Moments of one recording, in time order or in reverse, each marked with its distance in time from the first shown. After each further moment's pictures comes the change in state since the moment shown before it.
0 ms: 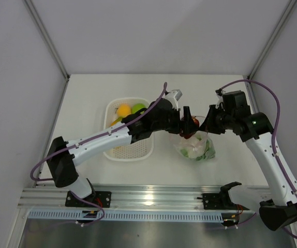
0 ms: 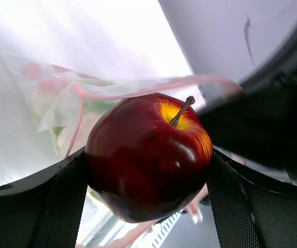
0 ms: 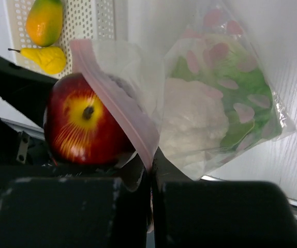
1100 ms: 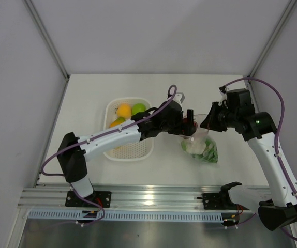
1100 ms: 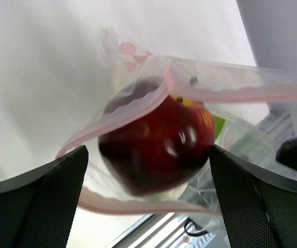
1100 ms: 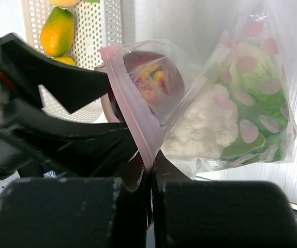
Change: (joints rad) left arm -0.017 0.140 0.129 -0.192 -0.188 0.049; right arm -0.036 -0.001 0.033 0.006 -0.032 0.016
